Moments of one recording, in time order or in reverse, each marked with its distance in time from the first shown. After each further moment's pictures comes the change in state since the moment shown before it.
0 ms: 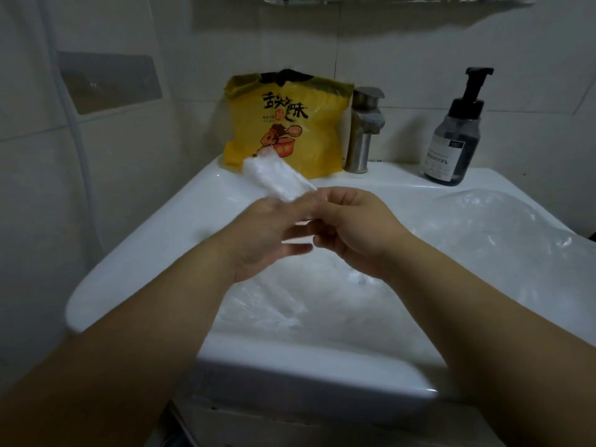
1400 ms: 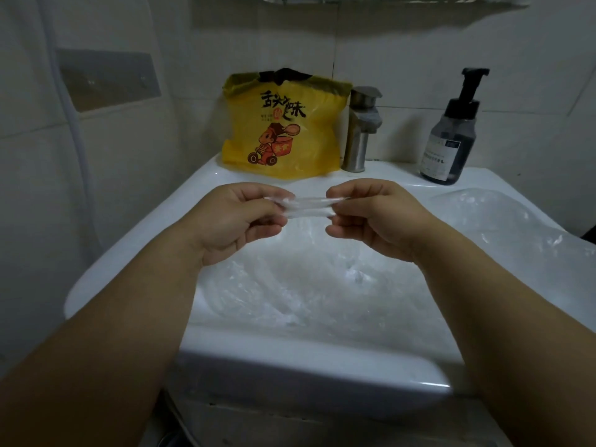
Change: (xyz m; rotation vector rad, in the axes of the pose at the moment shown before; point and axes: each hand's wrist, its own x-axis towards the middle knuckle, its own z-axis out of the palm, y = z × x) left_hand -0.008 0.011 -0.024 -0.052 0.226 -0.012; right_hand 0.000 -0.015 -0.032 0.023 0.028 0.092
